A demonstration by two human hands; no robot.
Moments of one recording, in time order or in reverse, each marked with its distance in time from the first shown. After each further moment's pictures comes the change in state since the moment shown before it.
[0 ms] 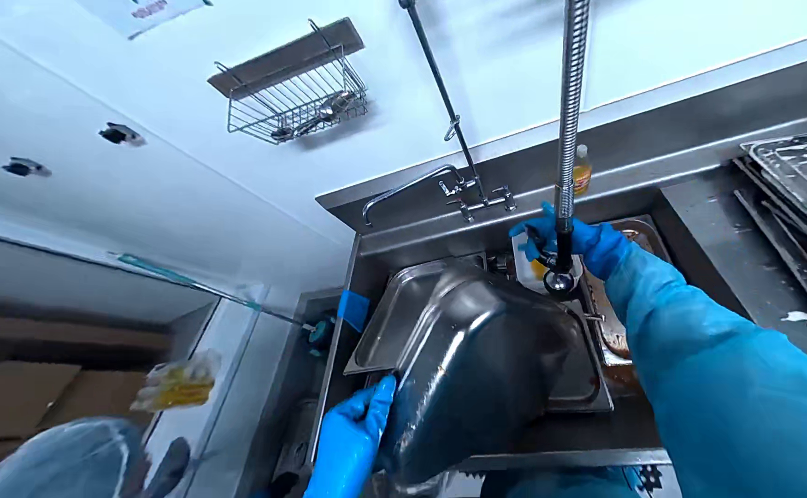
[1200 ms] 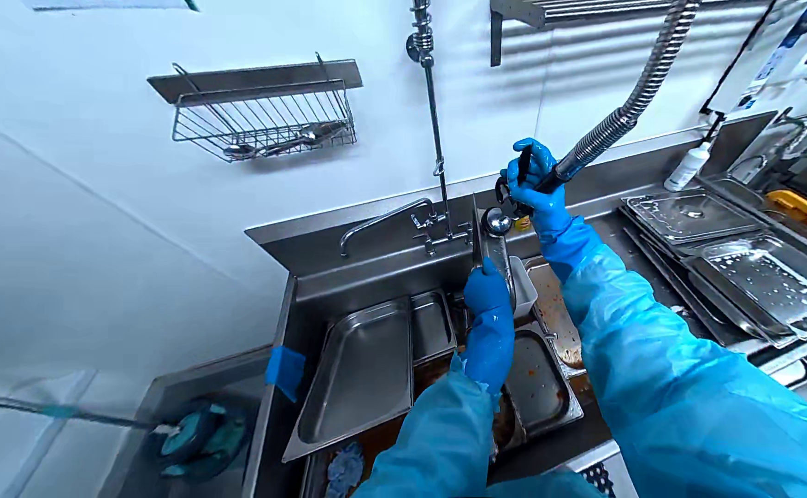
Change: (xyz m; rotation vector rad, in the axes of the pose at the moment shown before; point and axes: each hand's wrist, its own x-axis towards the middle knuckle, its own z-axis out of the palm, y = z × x) left_hand 0.141 0.106 0.163 -0.106 -0.134 0.014; right_hand 0.061 -0.152 0.147 -0.468 0.606 -1.032
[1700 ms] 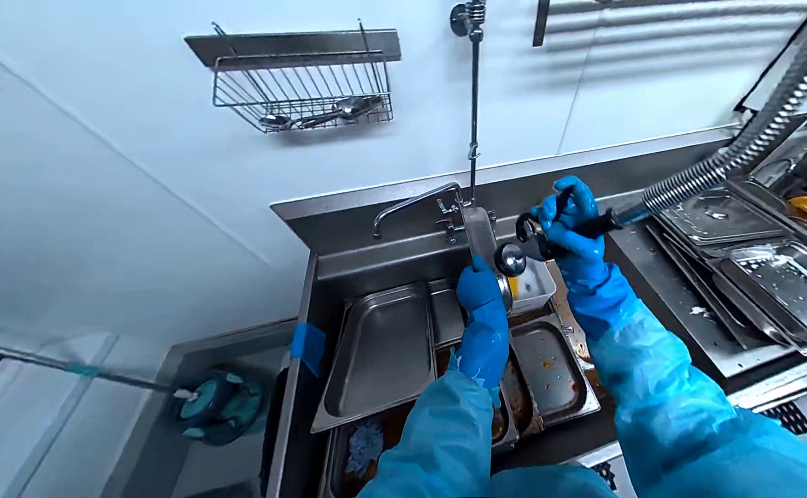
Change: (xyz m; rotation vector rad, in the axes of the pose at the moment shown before) left_hand 0.013 -0.064 -0.071 -0.064 0.017 -0.092; right_hand -0.072 -0.011 0.074 0.088 0.037 0.061
